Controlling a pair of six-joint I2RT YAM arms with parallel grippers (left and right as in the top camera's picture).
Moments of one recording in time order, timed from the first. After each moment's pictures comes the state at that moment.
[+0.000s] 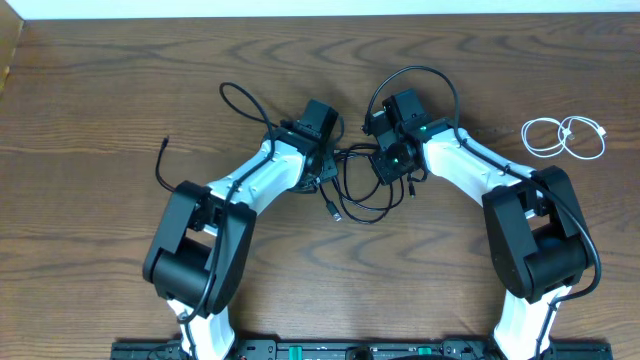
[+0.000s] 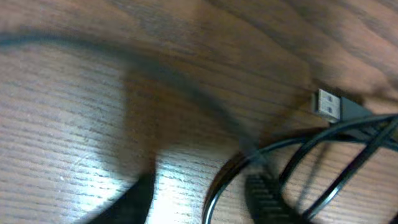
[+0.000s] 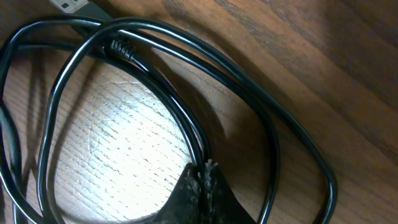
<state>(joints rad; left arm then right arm) -0.46 1.93 1.20 -0.57 -0.01 -0.77 0.42 2.00 1.26 -0.51 -0.19 -0.09</state>
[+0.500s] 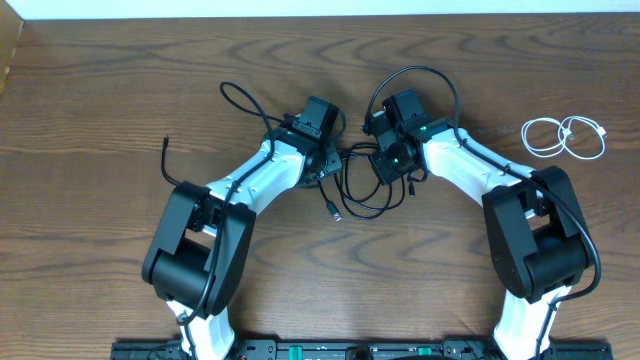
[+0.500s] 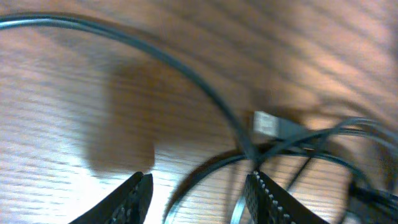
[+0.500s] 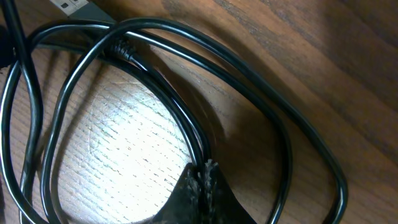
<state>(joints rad) -0.46 1.92 1.20 -0.47 0.04 -0.77 0.42 2.00 1.26 -0.51 -0.19 -0.09</state>
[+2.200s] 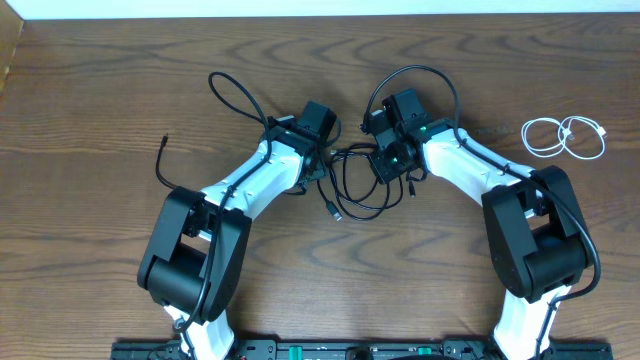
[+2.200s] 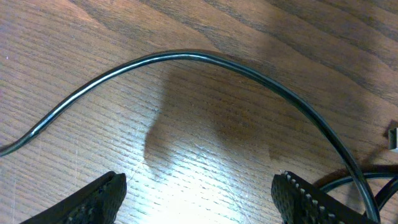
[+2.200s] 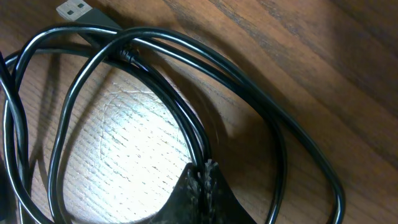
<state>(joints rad) -0.46 1.89 1.20 -0.67 -0.26 -0.74 0.42 2.00 1.26 -0.49 -0.21 -0.09</state>
